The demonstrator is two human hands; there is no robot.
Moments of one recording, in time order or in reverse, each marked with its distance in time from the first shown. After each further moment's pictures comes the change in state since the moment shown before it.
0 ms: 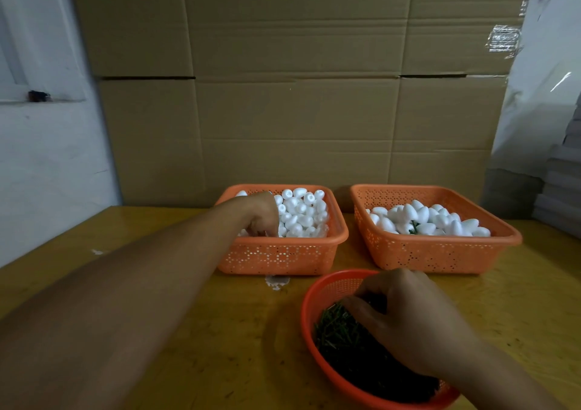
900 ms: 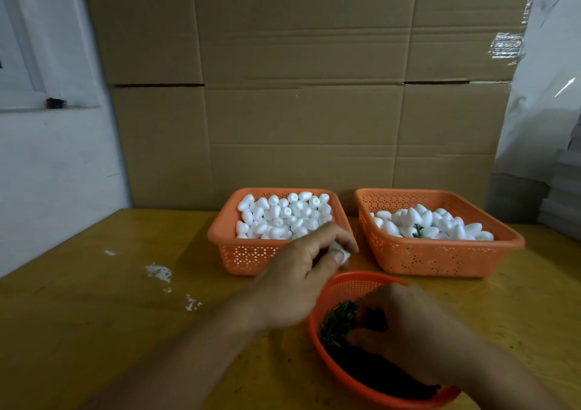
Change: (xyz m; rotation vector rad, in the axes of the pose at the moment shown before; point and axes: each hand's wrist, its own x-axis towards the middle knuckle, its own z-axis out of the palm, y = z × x) left_hand -0.151 0.027 0.060 -0.685 0.213 0.753; right_hand -0.003 -0.003 -0.009 -0.139 -0.281 0.026
